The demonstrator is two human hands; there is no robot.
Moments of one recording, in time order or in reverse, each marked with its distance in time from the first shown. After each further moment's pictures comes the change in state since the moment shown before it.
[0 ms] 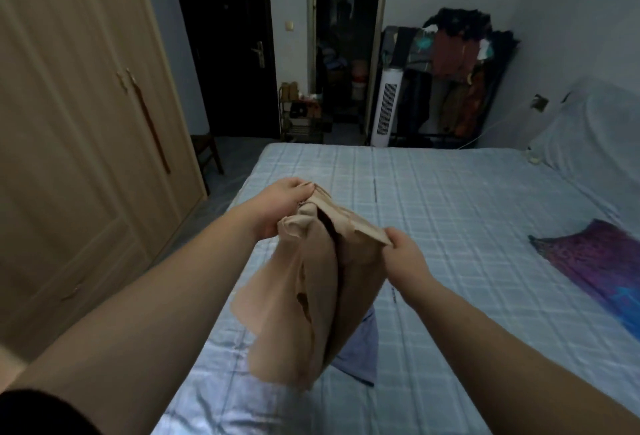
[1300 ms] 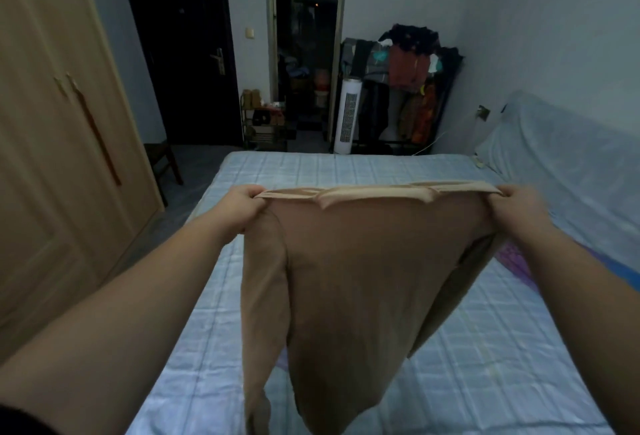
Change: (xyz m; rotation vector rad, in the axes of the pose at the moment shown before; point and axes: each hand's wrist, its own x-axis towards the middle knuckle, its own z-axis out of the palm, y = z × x) left_hand 0.037 -0.008 0.004 0.216 0.117 0.077; right_hand 0.050 0.013 -0.245 -0.416 0.448 0.063
